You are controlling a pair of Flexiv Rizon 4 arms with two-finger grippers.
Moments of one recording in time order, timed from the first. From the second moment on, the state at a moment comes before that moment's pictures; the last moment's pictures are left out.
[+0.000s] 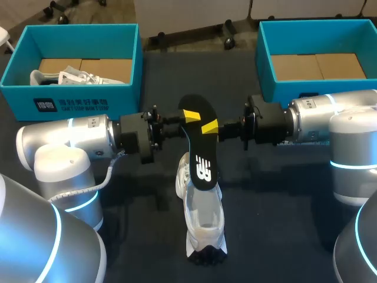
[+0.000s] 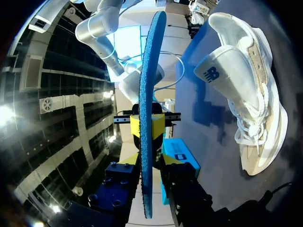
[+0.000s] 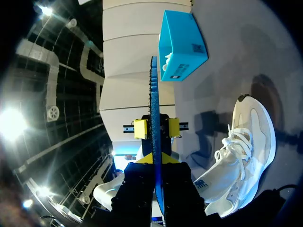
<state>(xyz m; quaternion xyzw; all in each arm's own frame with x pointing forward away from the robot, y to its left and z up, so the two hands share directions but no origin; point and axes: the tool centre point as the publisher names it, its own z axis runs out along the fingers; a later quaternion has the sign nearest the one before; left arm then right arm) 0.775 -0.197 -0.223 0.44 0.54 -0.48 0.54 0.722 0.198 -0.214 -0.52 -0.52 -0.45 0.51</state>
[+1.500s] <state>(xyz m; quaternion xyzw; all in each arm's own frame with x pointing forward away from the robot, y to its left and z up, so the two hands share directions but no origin) 0.723 -0.156 -0.240 0.46 0.58 -0.52 0.43 0.714 0.122 -0.208 -0.43 -0.67 -0.40 0.45</state>
